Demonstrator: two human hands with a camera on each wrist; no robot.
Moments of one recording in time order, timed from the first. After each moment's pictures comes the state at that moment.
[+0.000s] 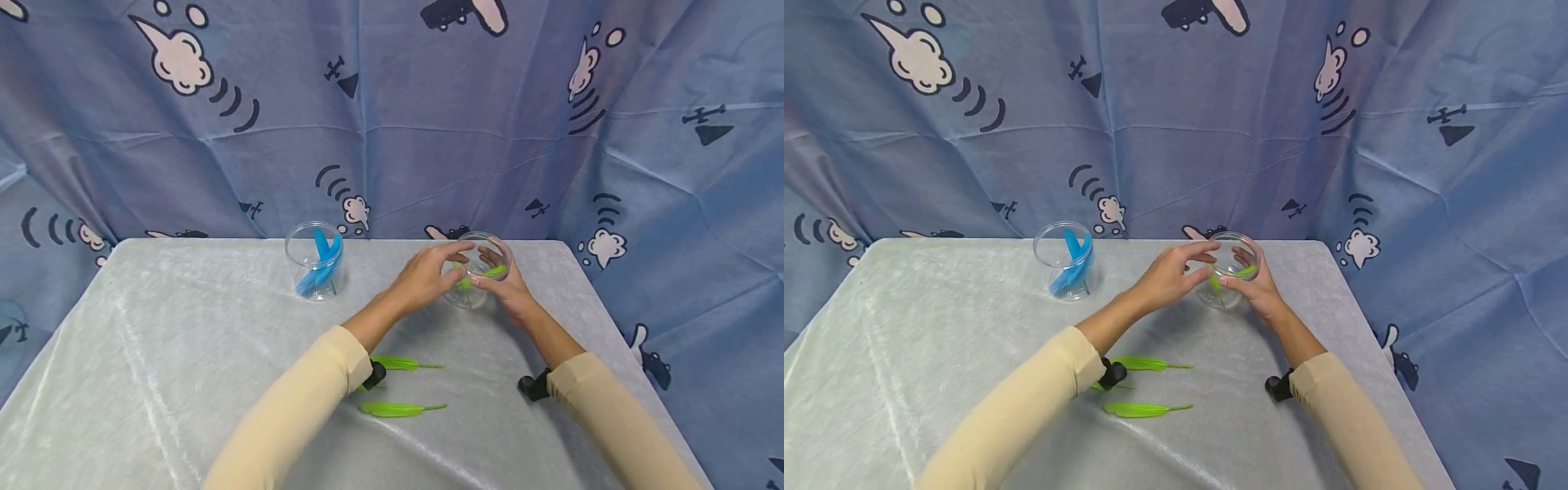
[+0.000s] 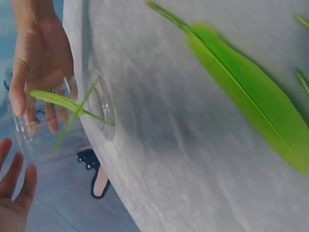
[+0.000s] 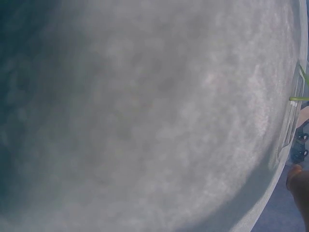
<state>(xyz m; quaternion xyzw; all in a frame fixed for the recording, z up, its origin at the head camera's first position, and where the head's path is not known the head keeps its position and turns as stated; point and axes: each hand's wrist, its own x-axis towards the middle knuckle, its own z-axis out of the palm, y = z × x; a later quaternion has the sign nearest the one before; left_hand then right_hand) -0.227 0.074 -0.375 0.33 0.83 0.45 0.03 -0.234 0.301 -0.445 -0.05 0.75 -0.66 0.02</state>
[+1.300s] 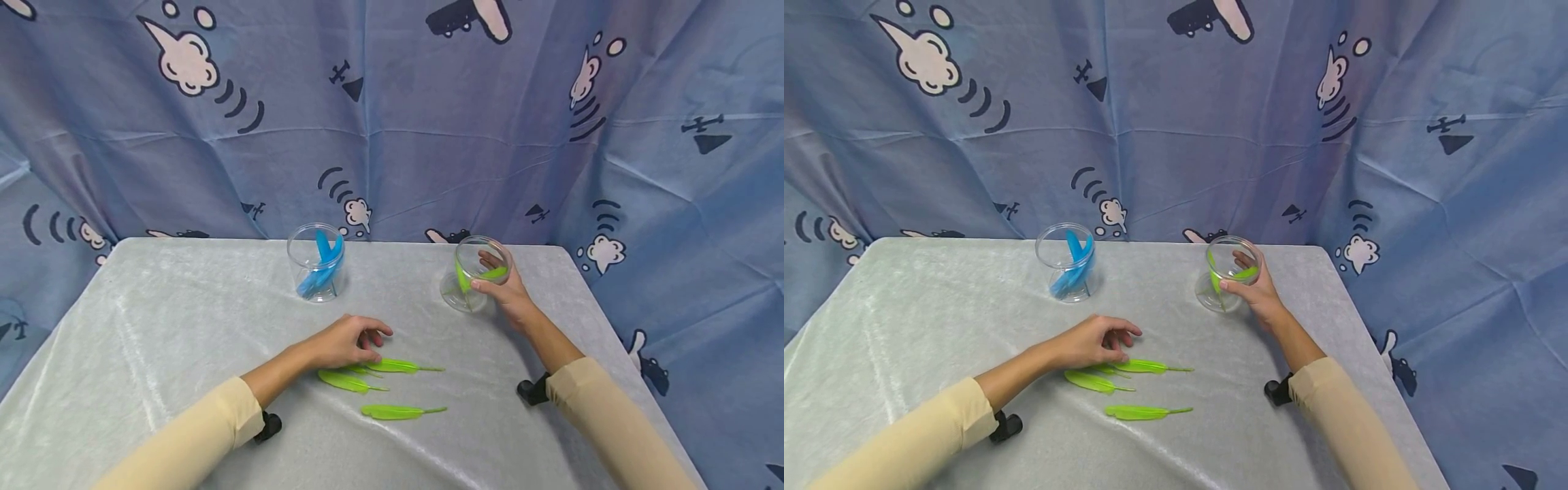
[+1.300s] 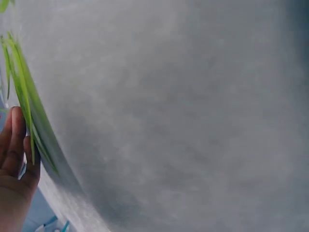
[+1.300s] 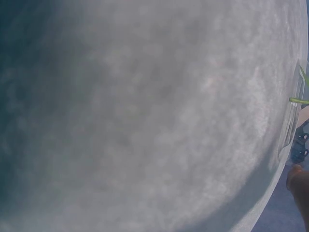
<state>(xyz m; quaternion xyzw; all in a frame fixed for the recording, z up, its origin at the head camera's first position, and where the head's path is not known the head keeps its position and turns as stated) -0.181 -0.054 -0.450 0.36 0.81 0.42 0.20 -0.235 0.300 -0.447 -0.04 0.74 -0.67 0.01</state>
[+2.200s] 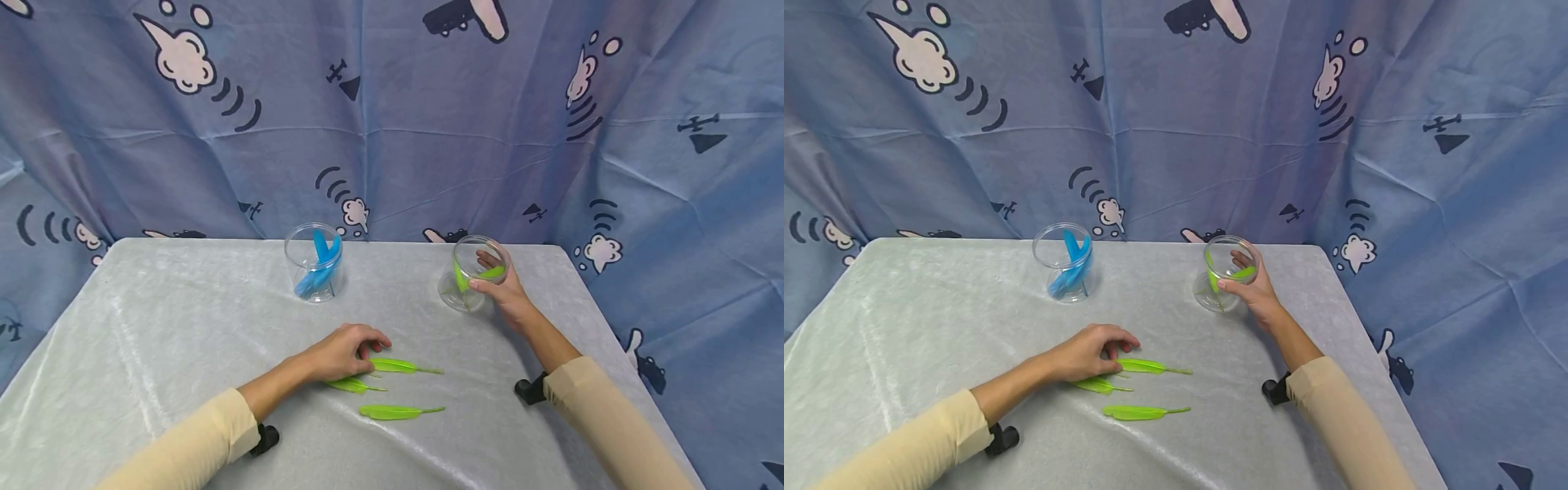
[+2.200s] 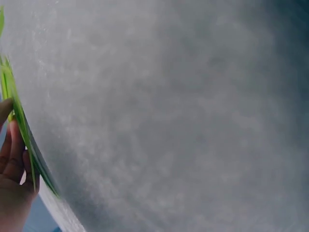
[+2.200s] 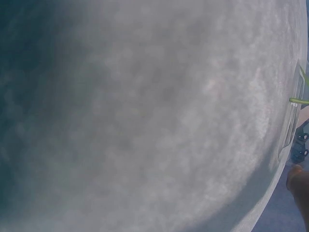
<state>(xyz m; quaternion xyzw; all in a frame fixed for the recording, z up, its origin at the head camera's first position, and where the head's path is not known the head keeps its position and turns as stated) -0.166 -0.053 -0.458 0.38 0.81 0.41 0.17 -0.234 0.299 -0.447 -0.03 0.74 -0.67 0.01</state>
